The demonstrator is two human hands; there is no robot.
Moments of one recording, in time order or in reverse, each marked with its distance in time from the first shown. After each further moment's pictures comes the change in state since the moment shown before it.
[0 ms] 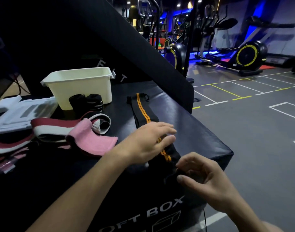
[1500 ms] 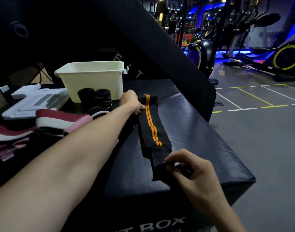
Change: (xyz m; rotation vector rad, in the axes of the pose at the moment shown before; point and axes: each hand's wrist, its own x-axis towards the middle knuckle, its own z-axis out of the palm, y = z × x) left_hand 0.122 -0.158 -0.025 -0.162 0.419 -0.994; right_hand 0.063 0.016 0.007 -0.258 0.043 -0.102
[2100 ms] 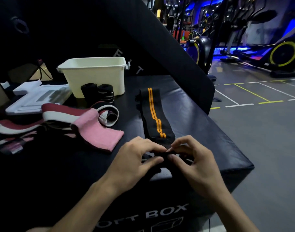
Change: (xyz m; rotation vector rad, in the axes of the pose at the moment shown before) left_hand -0.218 -0.088 -0.022 -0.090 -0.171 0.848; right_hand -0.006 -0.011 0.006 0.066 0.029 0.102
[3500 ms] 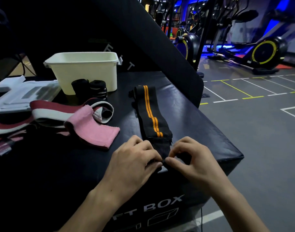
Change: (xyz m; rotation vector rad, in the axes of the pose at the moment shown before) left_hand -0.017 0.018 -0.004 0.334 -0.011 0.056; right_hand -0.006 -0.004 -0.009 -0.355 -0.115 -0.002
